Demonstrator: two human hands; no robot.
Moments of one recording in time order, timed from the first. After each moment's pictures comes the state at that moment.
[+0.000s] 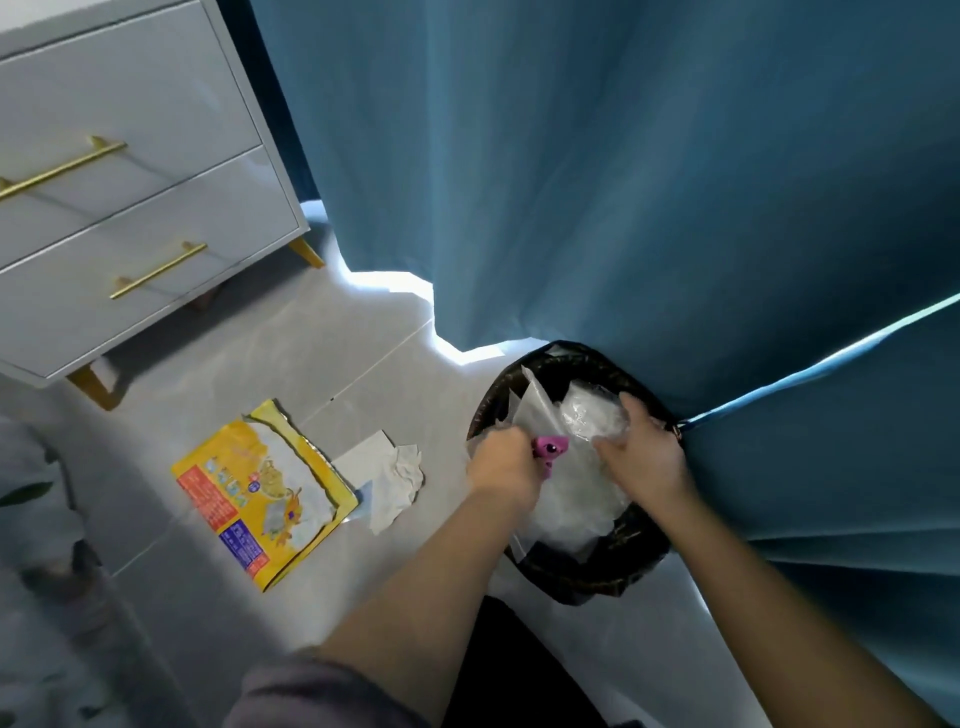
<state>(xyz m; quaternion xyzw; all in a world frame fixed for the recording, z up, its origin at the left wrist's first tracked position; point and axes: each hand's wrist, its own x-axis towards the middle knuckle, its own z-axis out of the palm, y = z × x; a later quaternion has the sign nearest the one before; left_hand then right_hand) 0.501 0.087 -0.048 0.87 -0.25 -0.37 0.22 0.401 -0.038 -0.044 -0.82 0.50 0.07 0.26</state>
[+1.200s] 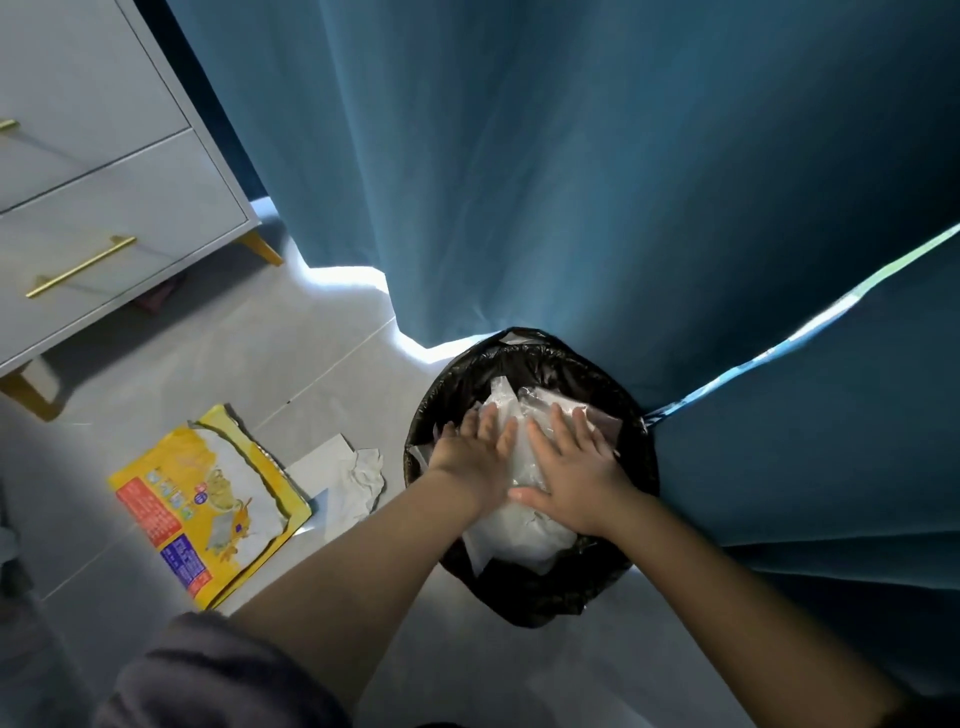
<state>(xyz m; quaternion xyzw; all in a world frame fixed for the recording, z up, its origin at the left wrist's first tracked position) 0.494 0.050 -0.087 0.77 -0.51 -0.31 -0.22 0.389 -0.046 -0.090 -0.93 0.21 0.30 0.10</state>
